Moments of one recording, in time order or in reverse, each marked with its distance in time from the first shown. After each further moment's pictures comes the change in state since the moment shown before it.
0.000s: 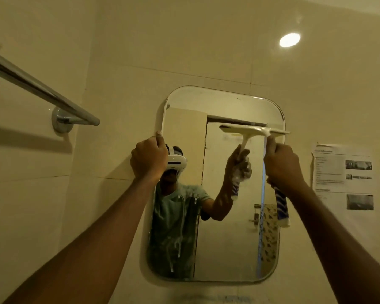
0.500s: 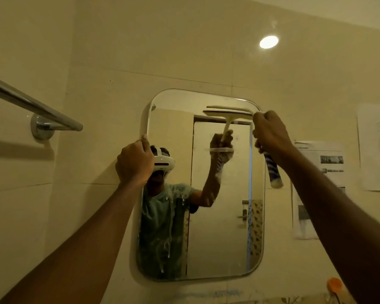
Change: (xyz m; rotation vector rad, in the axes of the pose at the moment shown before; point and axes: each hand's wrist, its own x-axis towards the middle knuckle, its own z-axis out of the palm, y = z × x) left_hand -0.001 -0.002 0.001 0.006 -0.013 0.035; right_hand 0.035 -0.040 -0.035 0.138 0.003 -0.010
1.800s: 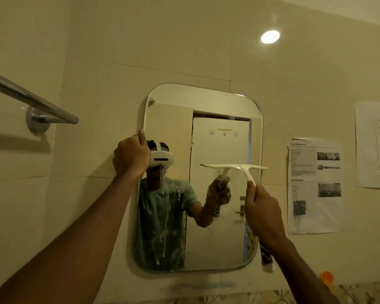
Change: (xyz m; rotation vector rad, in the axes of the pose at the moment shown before) left_hand -0.002 0.005 -0.005 0.021 -0.063 -0.028; right_hand -0.130 0.103 0.027 -0.199 -0.015 -0.009
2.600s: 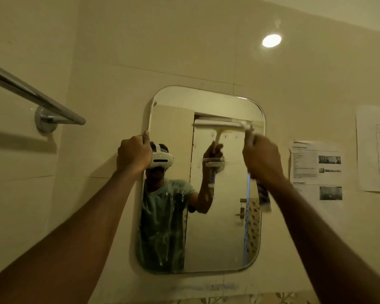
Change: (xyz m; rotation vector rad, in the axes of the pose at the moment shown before) left_hand 0.010 -0.002 -0.008 0.010 -0.142 -0.028; right_hand 0.078 -0.088 -0.025 -0.073 0.049 -0.110
